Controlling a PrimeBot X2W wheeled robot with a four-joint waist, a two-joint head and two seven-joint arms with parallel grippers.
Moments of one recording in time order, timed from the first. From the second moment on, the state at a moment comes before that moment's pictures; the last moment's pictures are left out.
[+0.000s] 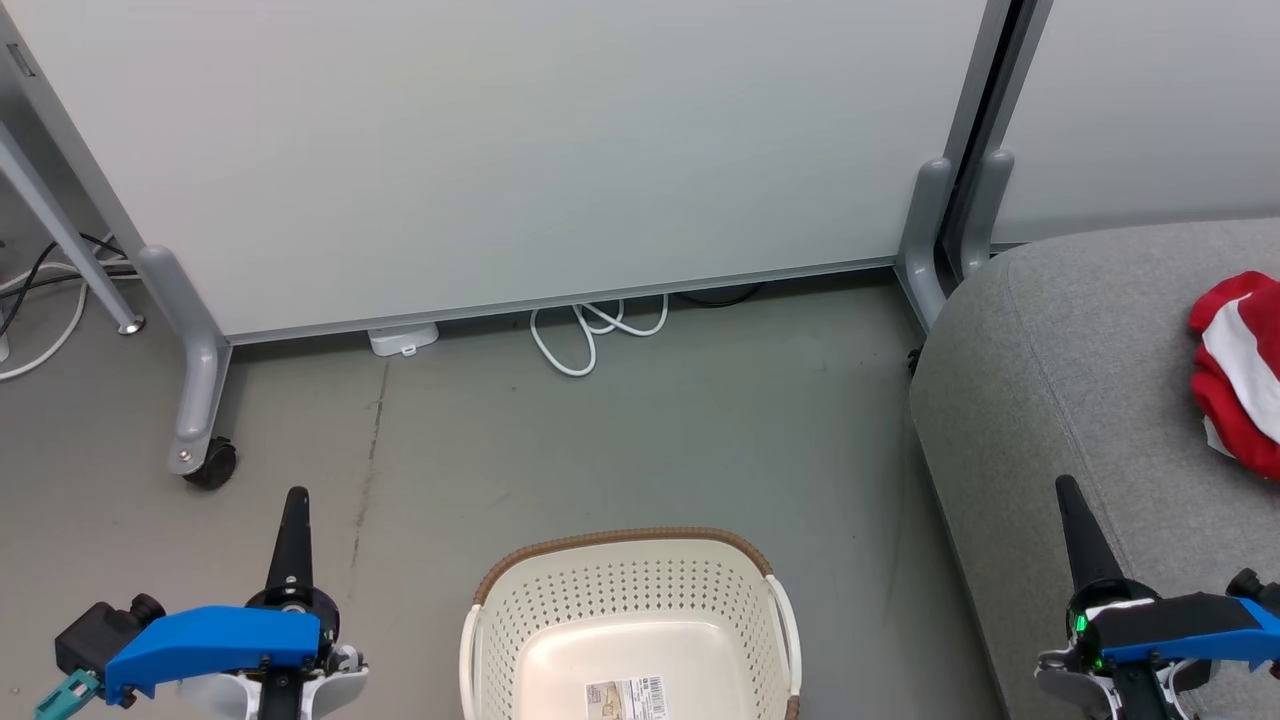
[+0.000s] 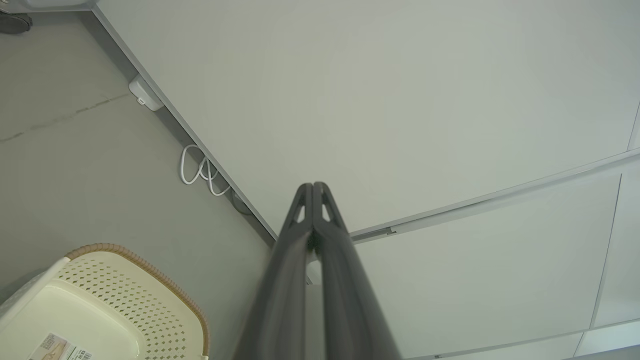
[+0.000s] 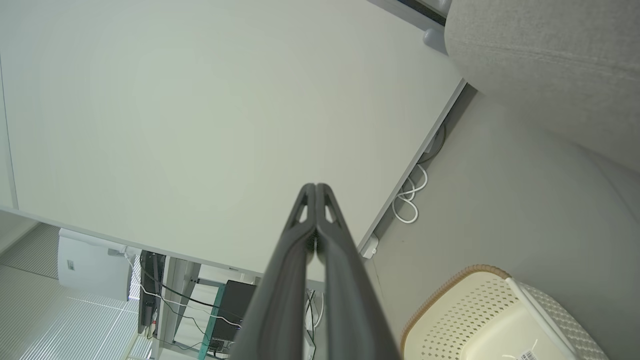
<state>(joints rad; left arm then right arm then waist) -0.09 0.05 0.06 0.28 -1.21 -0.12 0.01 -0.09 -0.05 -0.10 0.27 1.21 0.13 0.01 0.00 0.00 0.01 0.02</state>
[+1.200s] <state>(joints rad) -0.10 0.05 0.10 0.26 -1.51 -0.12 0.09 -0.10 -0.05 -0.11 0.25 1.51 0.13 0.09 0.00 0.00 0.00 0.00</state>
